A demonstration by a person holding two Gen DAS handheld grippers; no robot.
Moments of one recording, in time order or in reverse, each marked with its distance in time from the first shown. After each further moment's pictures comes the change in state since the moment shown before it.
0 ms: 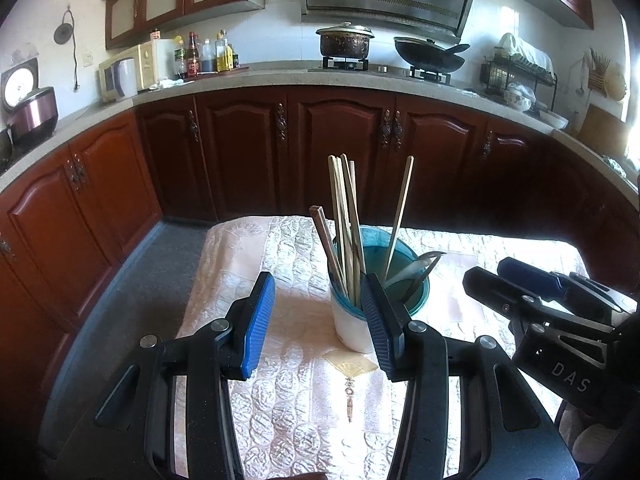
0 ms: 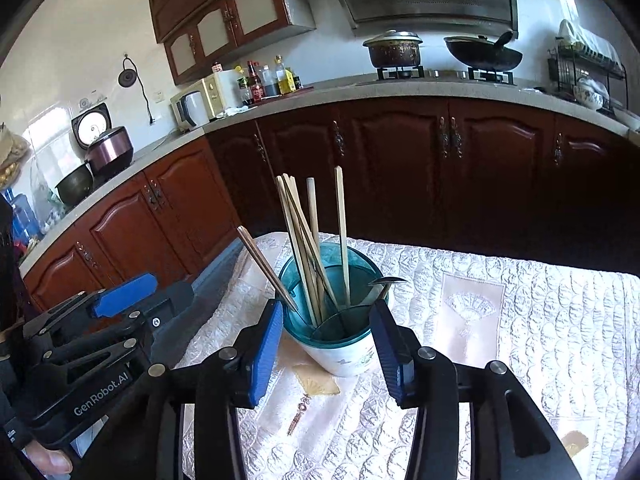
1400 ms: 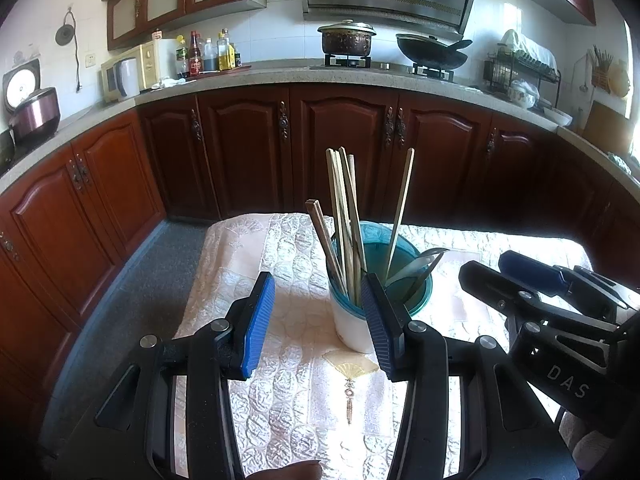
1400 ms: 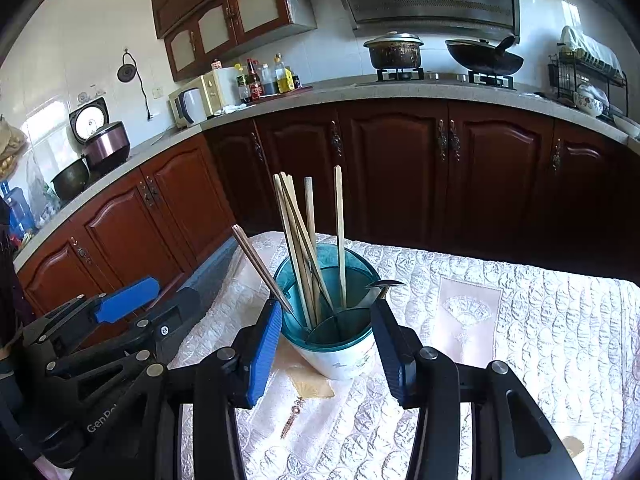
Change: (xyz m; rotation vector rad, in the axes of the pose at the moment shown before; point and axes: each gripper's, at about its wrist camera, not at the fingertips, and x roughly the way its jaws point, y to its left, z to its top) left arm 0.005 -0.004 -0.006 0.003 0.004 0.016; right arm 0.005 0.004 0.000 -0.014 0.002 -0.021
